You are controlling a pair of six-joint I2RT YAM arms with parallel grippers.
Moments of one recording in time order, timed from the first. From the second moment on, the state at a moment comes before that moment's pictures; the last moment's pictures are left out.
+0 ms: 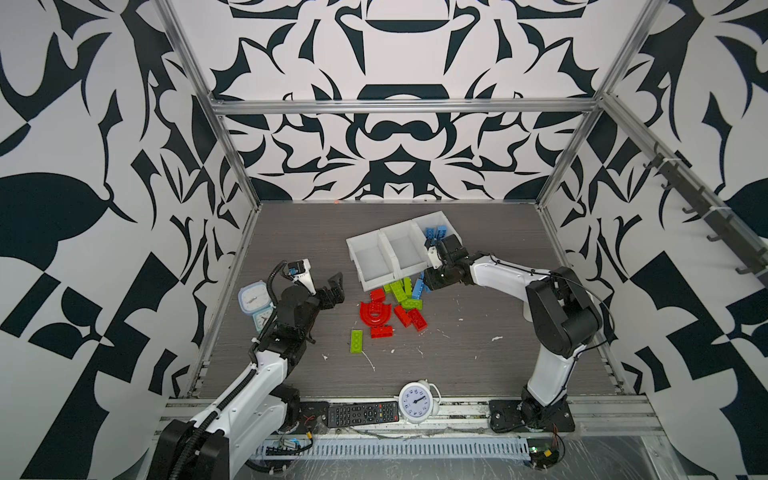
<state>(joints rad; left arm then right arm) -0.31 0.89 0.30 0.29 -0.05 -0.45 0.49 1.84 1.16 -0.37 -0.10 0.13</state>
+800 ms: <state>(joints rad) -0.31 0.89 0.30 0.29 -0.03 -0.44 0.47 1.76 1.15 -0.42 -0.10 0.04</state>
